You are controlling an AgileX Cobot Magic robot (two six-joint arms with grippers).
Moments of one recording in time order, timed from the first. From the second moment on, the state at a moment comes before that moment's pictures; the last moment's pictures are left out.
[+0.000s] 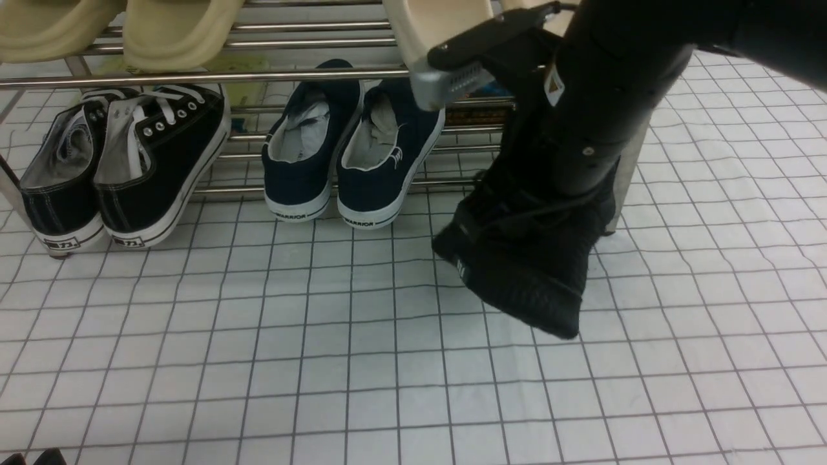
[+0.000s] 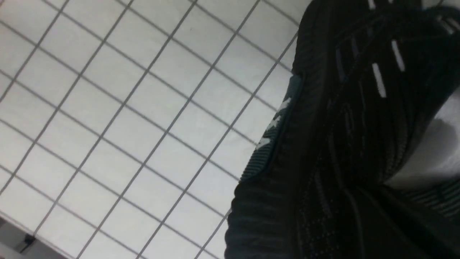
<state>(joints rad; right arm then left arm) 0.76 1.72 -1.71 -0.01 1.27 0.12 -0.05 -0.01 0.03 0.15 0.38 -0.25</state>
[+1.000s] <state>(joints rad) 0.84 1.87 -1.66 -0.08 1.22 0.26 -0.05 -0.01 0.03 0.15 0.38 -0.25</state>
